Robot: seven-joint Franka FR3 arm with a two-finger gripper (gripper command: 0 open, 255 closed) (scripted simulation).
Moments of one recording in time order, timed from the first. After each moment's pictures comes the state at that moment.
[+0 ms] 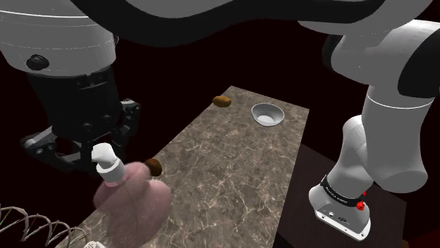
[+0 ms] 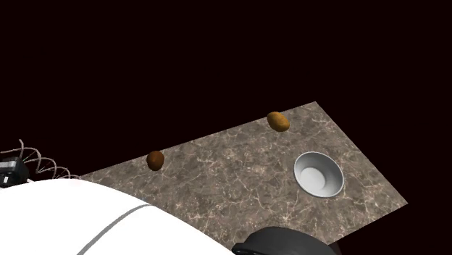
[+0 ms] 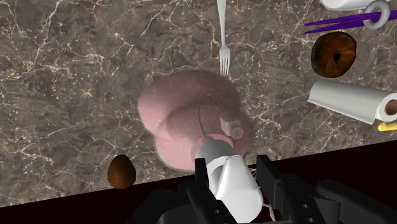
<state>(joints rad) 0.69 0.35 0.42 -1.18 -0.13 1.62 0.89</state>
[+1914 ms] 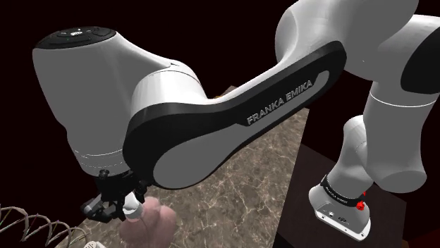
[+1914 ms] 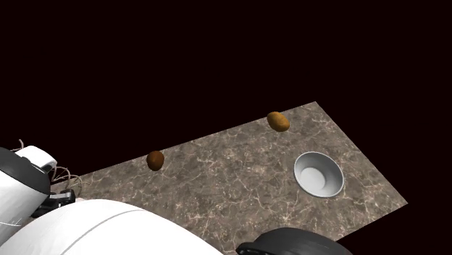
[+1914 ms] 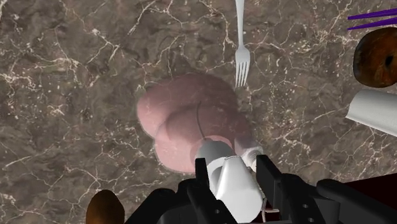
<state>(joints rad) 0.66 0.31 0.41 -1.61 -0.12 2.02 0.90</state>
